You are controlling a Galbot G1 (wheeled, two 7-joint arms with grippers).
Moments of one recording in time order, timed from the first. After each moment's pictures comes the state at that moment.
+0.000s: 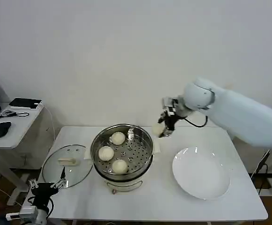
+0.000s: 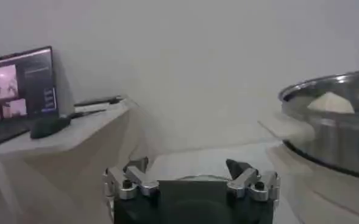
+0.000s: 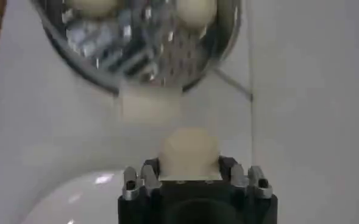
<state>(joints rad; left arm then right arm) 1.65 -1.36 -0.79 -2.07 -0.13 0.10 0.00 0.39 0.91 -0.92 1.48 0.25 -0.60 -1.07</state>
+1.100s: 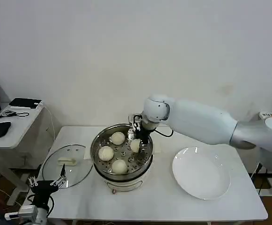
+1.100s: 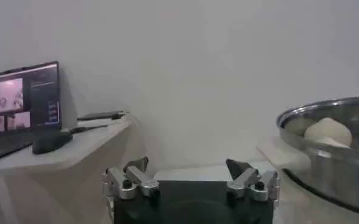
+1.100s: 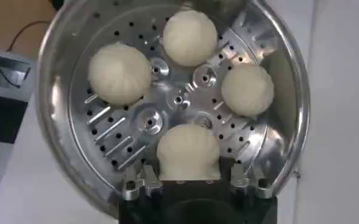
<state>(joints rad) 1.64 -1.38 -0.79 -2.10 -0.13 0.09 -0.01 0.38 1.17 -1.10 1.31 0.26 -0.62 -1.05</state>
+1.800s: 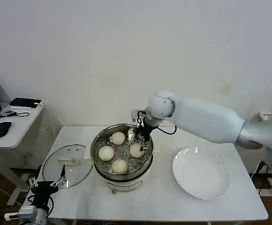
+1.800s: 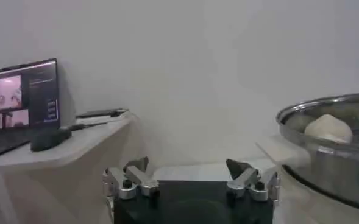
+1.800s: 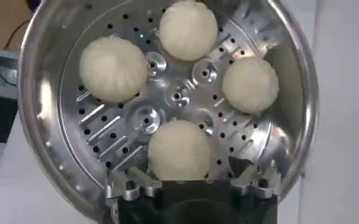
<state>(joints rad) 1.65 -1.37 -0.80 -2.10 -0.13 0.10 0.00 0.39 1.08 -1.03 1.37 0.30 -0.60 -1.04</state>
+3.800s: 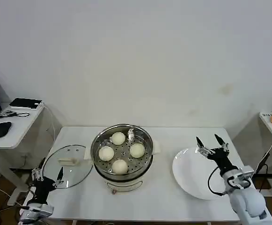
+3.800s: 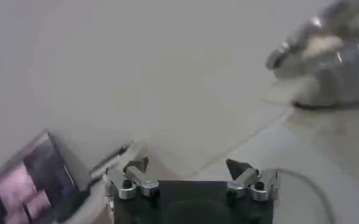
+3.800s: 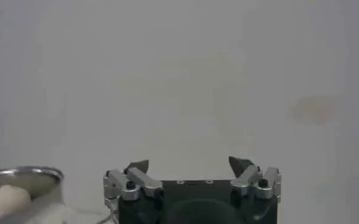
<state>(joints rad) 1.55 -1.23 -0.77 -1.85 0.63 -0.09 -0.03 -1.32 1.04 0.61 1.85 0.58 0.00 -0.09</state>
